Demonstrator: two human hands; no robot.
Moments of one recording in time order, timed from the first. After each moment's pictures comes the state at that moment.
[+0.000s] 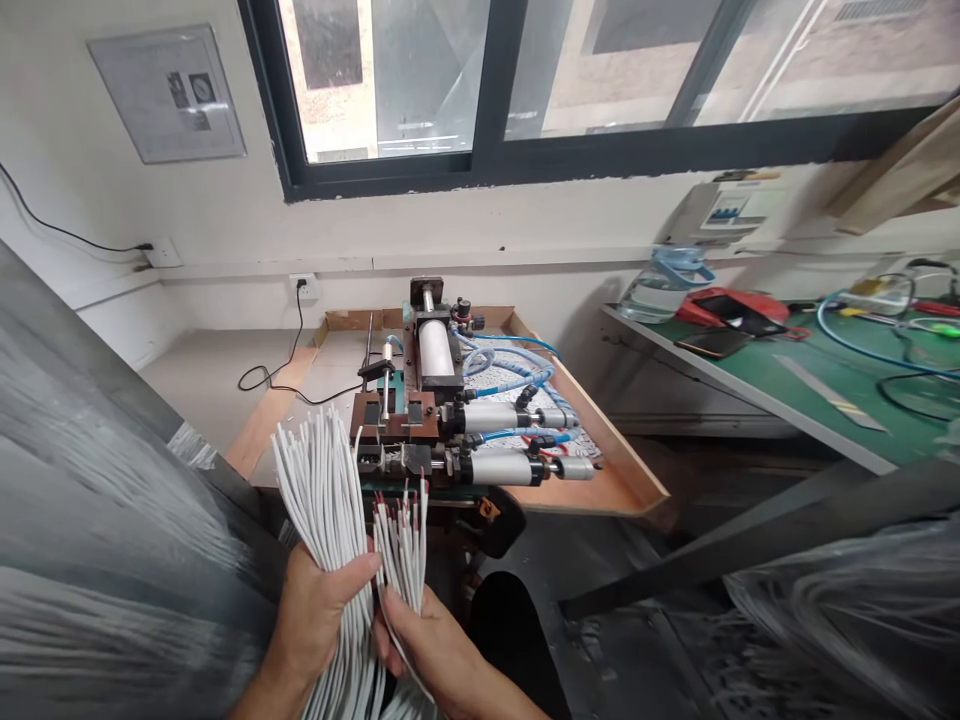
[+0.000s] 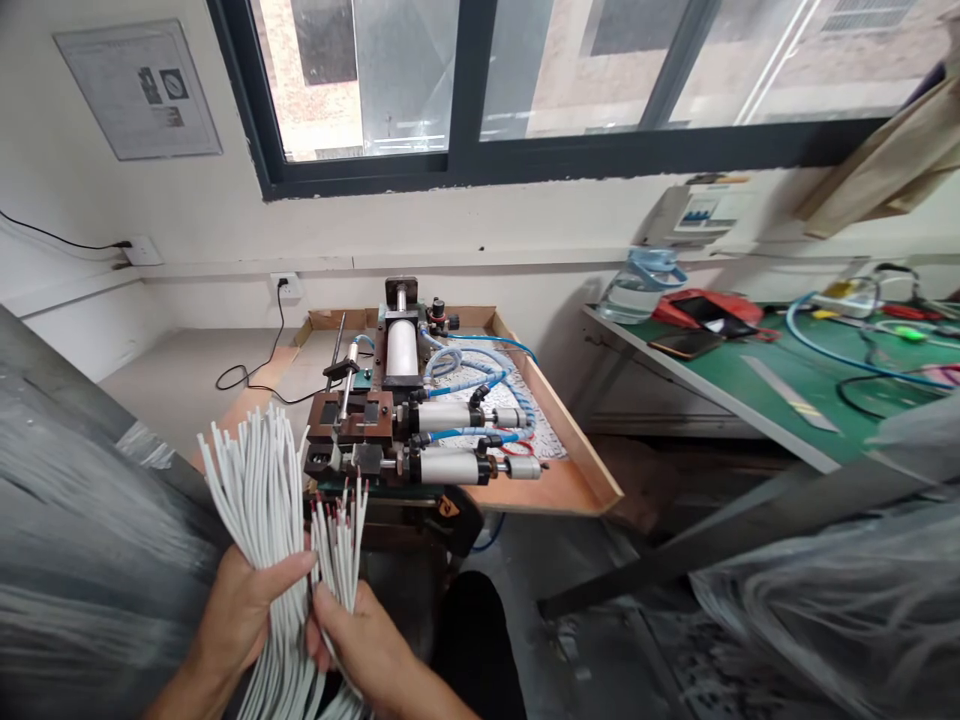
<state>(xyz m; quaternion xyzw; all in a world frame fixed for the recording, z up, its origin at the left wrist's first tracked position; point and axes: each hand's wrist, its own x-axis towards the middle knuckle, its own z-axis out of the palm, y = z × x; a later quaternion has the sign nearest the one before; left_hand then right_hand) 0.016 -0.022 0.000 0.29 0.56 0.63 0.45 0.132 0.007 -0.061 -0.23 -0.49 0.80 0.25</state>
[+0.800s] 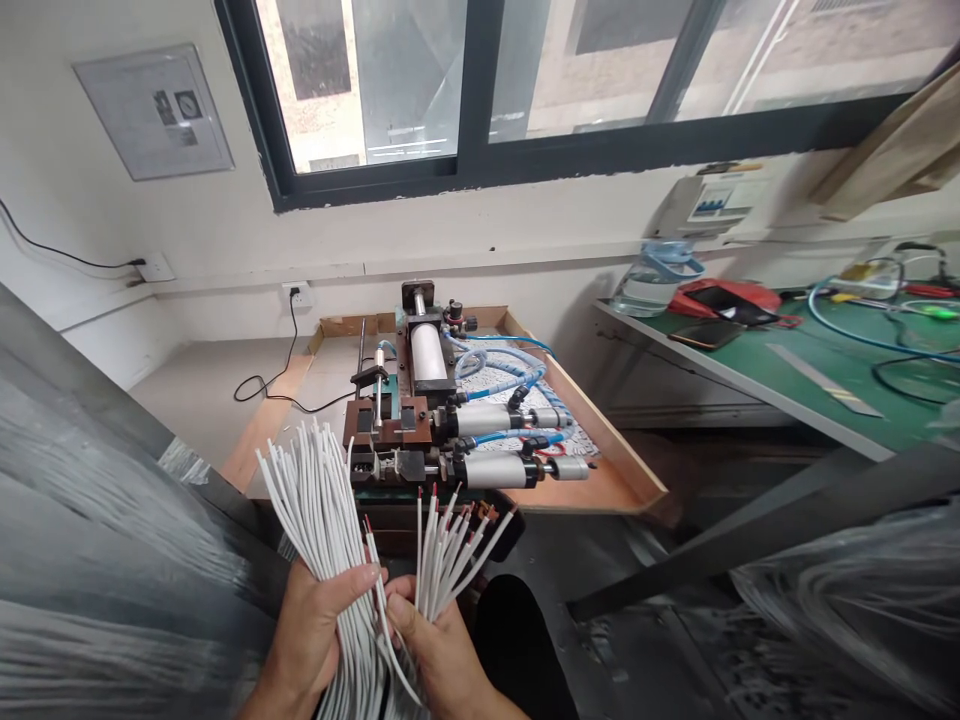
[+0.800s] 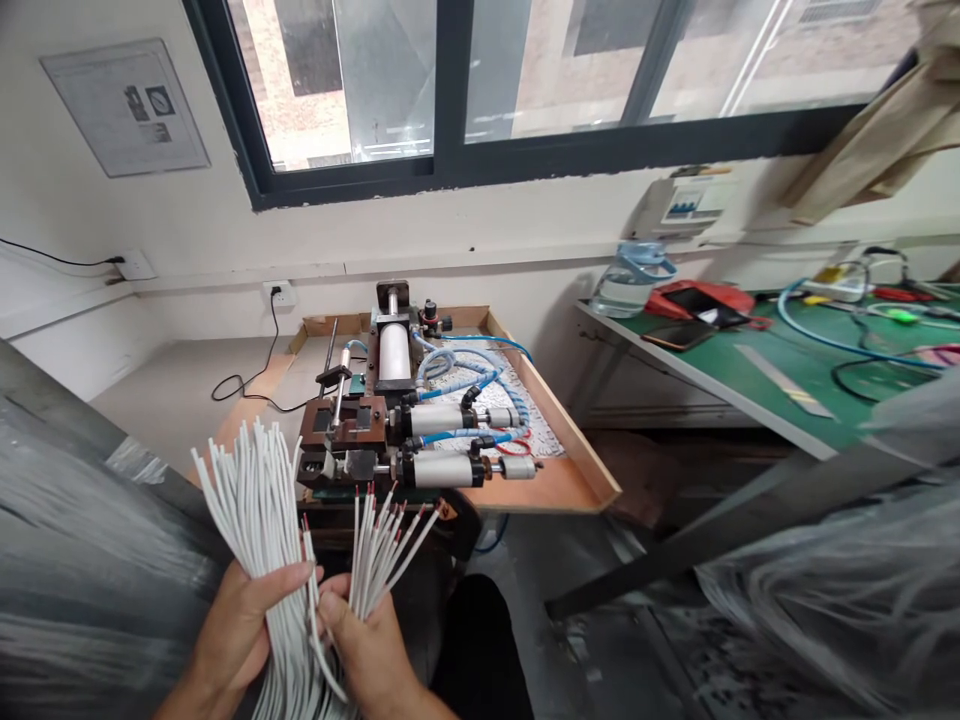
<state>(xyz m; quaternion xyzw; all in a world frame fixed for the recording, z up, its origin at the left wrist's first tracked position) 0.032 -0.017 0.010 0.19 0.54 0.64 0.51 0.130 0.003 -0.057 -0.27 -0.34 0.80 0.41</state>
